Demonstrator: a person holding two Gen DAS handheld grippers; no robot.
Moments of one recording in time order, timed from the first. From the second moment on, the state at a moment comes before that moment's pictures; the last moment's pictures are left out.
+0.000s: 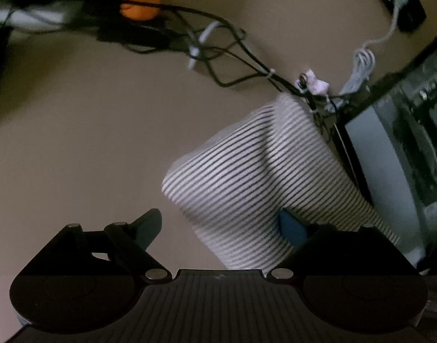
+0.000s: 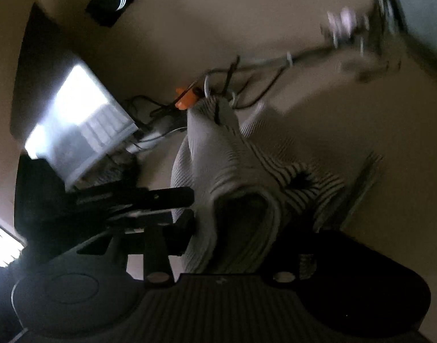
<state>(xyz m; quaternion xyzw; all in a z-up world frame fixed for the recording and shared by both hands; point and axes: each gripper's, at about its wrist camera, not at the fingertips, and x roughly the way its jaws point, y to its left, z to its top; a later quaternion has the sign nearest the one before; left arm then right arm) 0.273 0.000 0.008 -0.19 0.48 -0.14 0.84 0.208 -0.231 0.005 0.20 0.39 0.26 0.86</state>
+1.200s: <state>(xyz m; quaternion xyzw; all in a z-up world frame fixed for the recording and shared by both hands) 0.246 0.050 0.025 -0.09 0.48 -0.08 0.87 0.211 -0.204 0.047 0.09 0.34 0.25 0.90</state>
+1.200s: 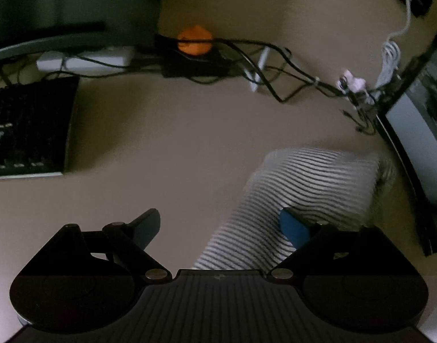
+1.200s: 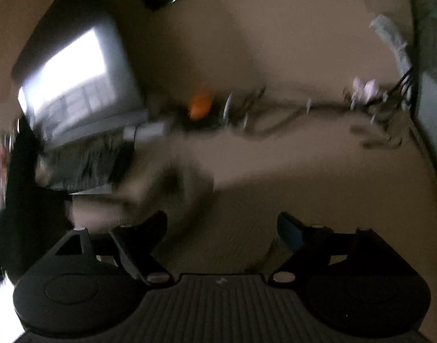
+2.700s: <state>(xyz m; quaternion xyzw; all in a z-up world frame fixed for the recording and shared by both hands) 0.133 -0.048 0.011 0.20 0.32 -0.06 0.92 0.283 -0.139 0.022 0.19 0.48 0.32 0.79</state>
